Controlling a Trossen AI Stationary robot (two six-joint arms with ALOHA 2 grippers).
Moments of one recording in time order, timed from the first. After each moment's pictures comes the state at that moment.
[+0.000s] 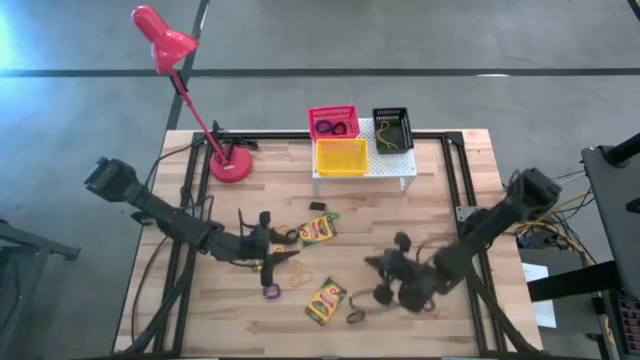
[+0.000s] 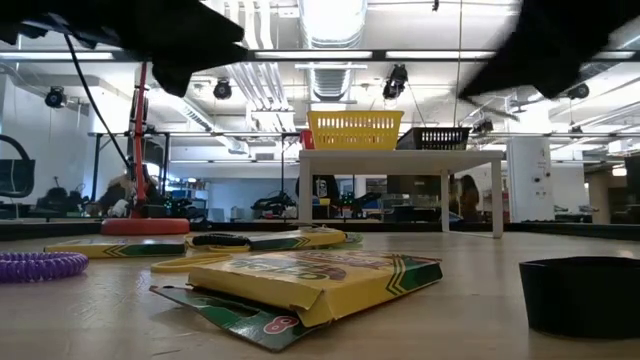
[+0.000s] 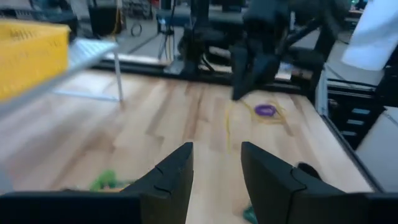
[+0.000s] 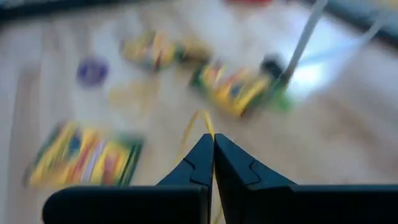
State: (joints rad) left arm -0.46 1.30 0.49 0.58 -0.54 -0.21; right arm 0.66 1.51 0.85 -0.23 0.88 0.83
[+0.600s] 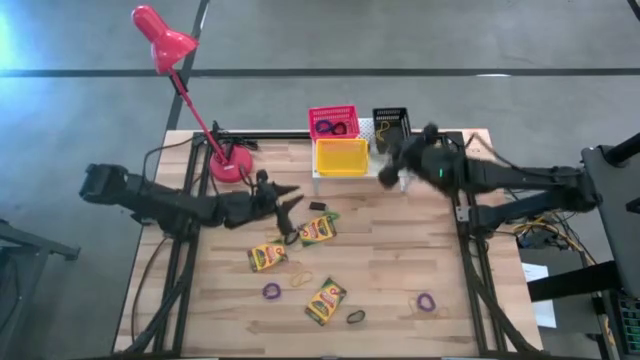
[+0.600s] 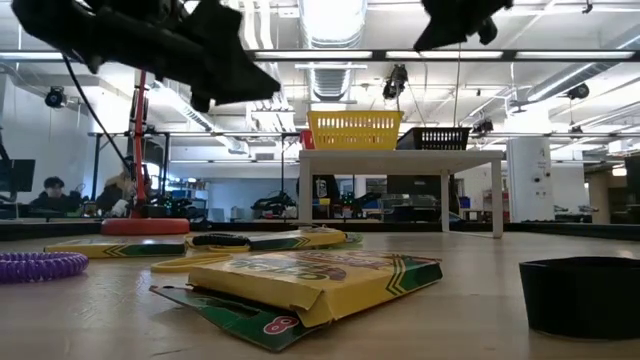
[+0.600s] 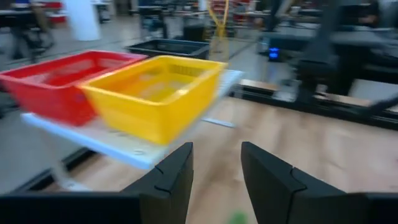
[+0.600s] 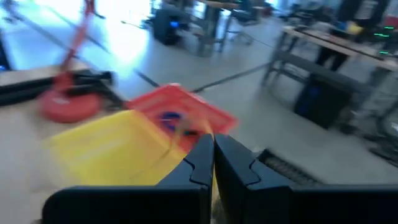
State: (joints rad) left arm -0.06 1.28 0.49 0.61 -0.52 -0.10; right arm -0.15 1.05 0.95 -0.22 0.71 0.05
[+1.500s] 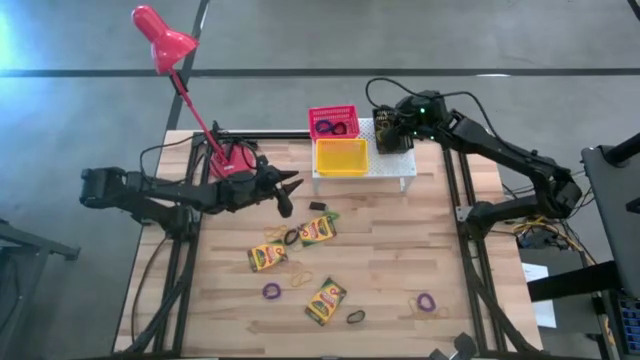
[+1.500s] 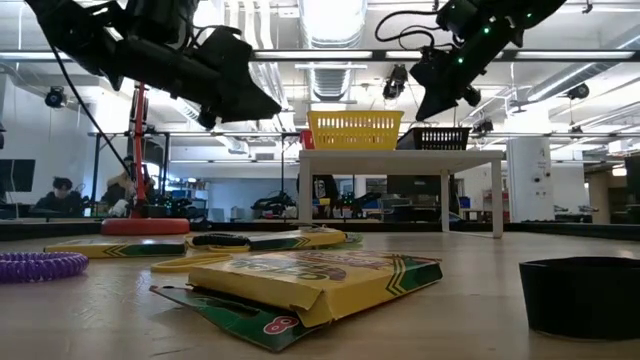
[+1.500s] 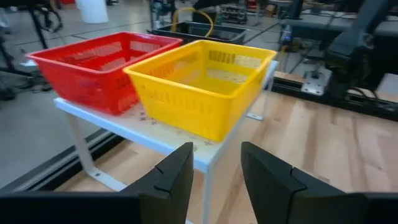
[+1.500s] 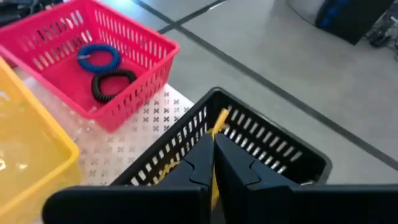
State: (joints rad) left arm 0.14 1.27 0.49 0.56 -0.32 -0.10; right arm -0.73 1.26 1.04 -0.37 0.13 0.03
